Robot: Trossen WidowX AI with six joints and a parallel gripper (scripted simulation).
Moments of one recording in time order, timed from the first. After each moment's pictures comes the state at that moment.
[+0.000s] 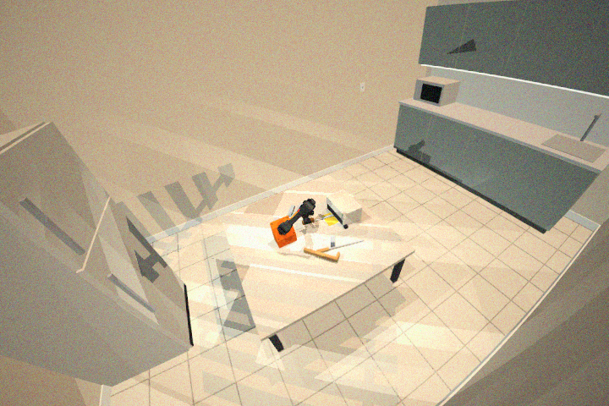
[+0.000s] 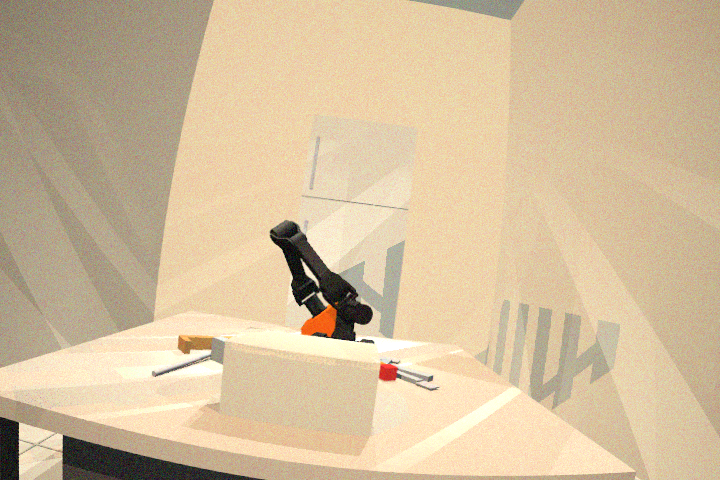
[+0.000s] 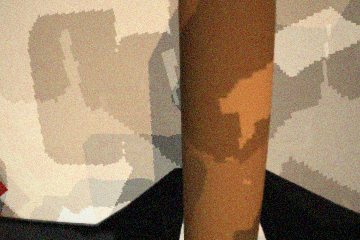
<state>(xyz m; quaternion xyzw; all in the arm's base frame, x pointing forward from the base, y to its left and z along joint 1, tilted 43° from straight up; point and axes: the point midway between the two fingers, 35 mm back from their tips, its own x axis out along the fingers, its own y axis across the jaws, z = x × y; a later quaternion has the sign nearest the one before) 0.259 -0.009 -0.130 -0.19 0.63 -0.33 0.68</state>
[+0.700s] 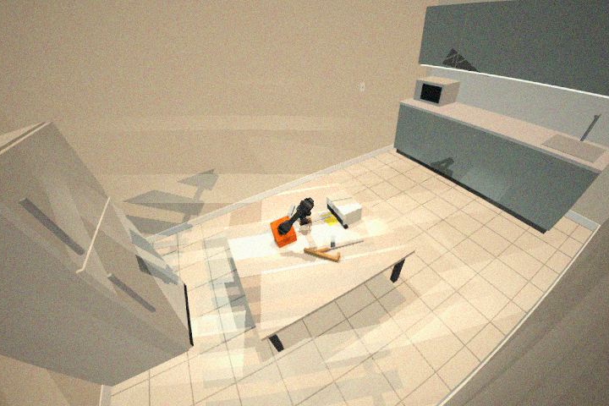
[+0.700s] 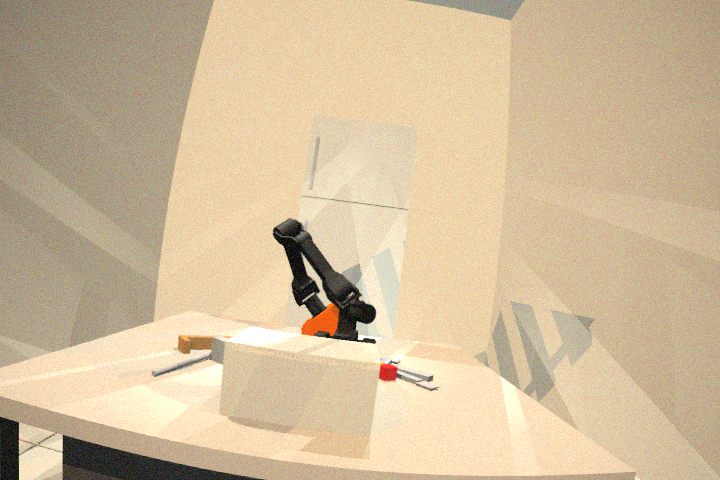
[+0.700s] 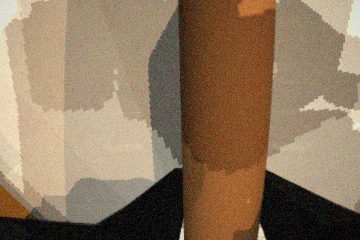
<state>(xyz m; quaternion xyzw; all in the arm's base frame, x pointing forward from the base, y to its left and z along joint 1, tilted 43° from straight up) 0.234 -0.003 -0.135 -0.19 0.63 -0.33 0.68</state>
